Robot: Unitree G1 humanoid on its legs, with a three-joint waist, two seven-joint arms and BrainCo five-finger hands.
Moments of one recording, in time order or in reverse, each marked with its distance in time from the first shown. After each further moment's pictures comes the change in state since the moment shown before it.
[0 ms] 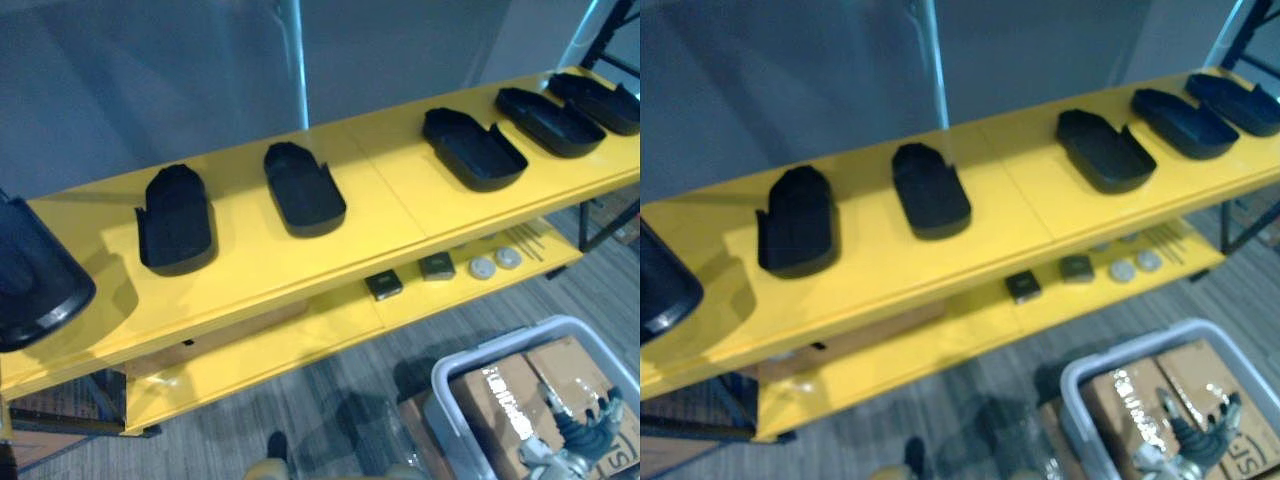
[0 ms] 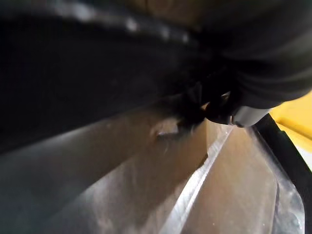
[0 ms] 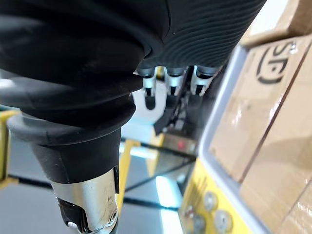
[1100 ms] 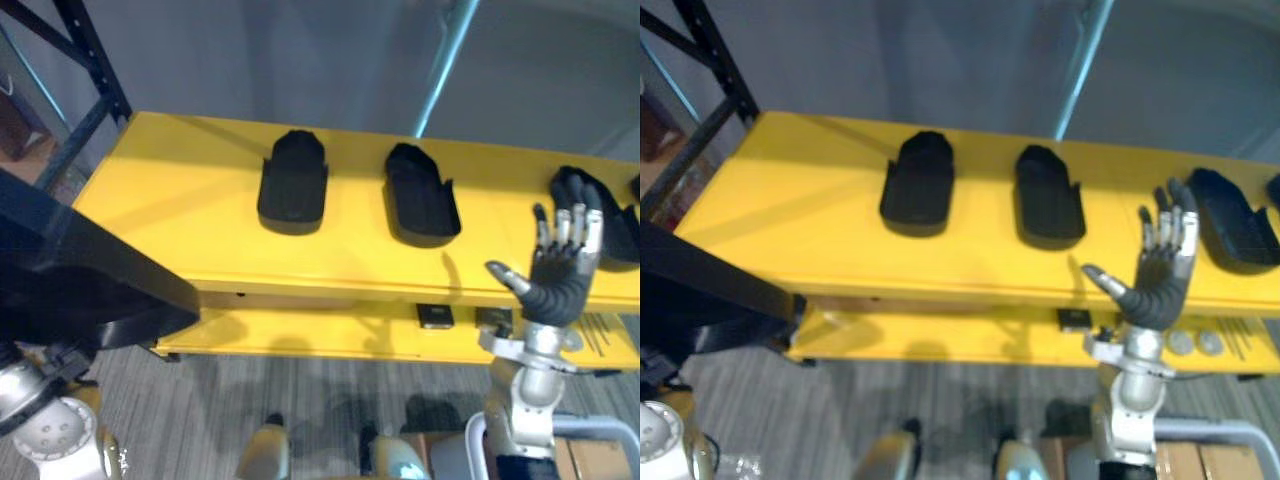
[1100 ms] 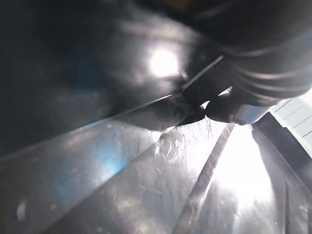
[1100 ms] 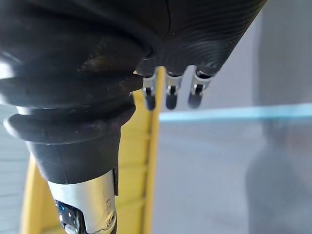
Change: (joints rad) left arm 0.170 -0.597 -0.207 -0.738 0.078 -0.561 -0.083; right arm -0.298 -0.045 0.334 -0.609 0.077 -0.163 0.394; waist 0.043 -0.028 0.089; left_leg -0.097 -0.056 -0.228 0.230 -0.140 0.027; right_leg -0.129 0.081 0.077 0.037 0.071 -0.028
